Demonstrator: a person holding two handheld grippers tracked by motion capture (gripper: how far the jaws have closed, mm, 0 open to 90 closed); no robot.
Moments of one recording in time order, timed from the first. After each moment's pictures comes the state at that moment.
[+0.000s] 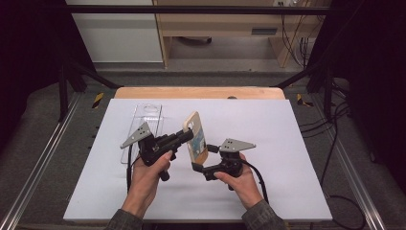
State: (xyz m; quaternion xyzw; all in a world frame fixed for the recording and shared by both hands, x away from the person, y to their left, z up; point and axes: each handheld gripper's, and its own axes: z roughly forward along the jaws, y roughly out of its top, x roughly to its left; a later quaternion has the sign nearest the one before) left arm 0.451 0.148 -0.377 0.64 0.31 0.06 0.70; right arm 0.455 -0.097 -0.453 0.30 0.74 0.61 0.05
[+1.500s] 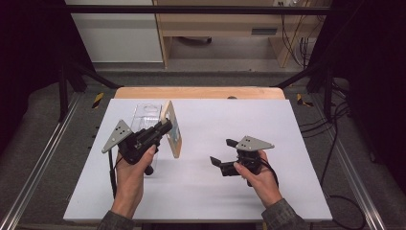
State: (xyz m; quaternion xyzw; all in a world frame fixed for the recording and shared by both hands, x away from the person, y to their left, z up) left arm 0.441 0.183 -0.352 0.62 0.34 0.20 0.68; right arm 0.451 -0.145 -0.440 0.32 0.75 0.55 0.16
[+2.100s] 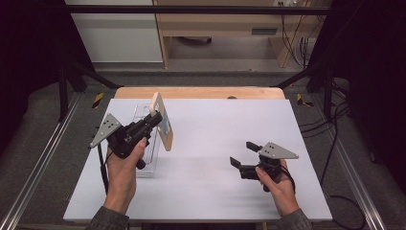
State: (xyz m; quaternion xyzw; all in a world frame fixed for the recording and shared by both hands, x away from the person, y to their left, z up) left arm 0.448 0.200 -0.334 0.61 0.35 0.23 0.67; right arm 0.431 -0.197 -0.451 0.36 0.72 0.57 0.19
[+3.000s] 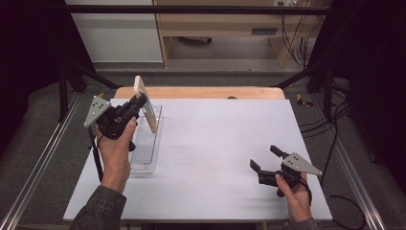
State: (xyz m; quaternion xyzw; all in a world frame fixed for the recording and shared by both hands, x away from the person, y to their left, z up) left arm 0.484 0.223 -0.314 0.58 0.40 0.31 0.63; right arm 0.412 -0.245 -0.477 0.40 0.66 0.58 0.27
